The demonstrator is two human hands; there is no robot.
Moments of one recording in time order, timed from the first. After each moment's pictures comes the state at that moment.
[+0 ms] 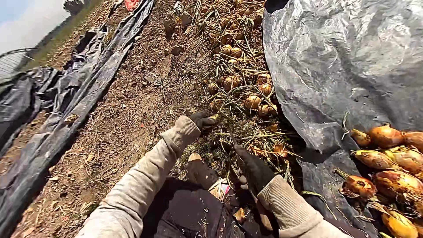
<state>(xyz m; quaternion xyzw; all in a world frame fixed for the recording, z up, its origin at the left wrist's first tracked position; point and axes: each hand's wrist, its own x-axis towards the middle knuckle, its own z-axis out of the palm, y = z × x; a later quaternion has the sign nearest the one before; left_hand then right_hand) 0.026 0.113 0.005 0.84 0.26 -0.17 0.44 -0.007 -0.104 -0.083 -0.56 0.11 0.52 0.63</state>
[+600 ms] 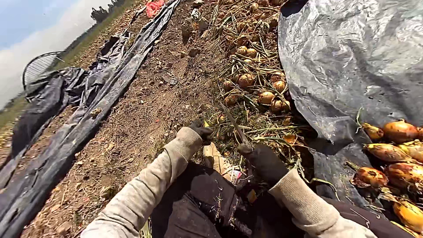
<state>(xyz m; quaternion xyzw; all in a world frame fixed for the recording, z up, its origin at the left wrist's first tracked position) -0.069 0.118 0.009 0.75 0.42 -0.02 0.52 -0.033 -0.114 -0.045 -0.71 -0.14 0.41 0.56</state>
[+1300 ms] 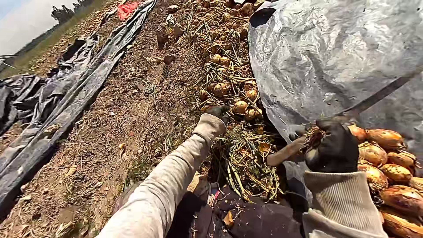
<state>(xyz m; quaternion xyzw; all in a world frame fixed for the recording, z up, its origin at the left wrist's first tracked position) 0.100 0.056 -0.039 0.95 0.13 -0.10 0.27 0.065 -0.218 -0.063 -0.64 0.20 -0.03 0.74</state>
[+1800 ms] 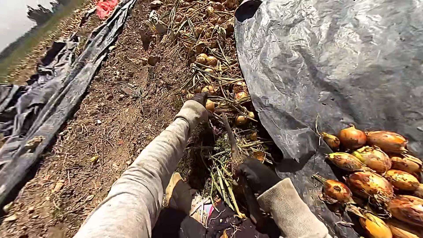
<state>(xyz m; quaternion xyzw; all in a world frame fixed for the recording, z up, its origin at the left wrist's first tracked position) 0.201 0.098 -0.056 0.97 0.14 -0.18 0.02 0.049 -0.149 -0.097 -0.73 -0.06 0.45 0.51</state>
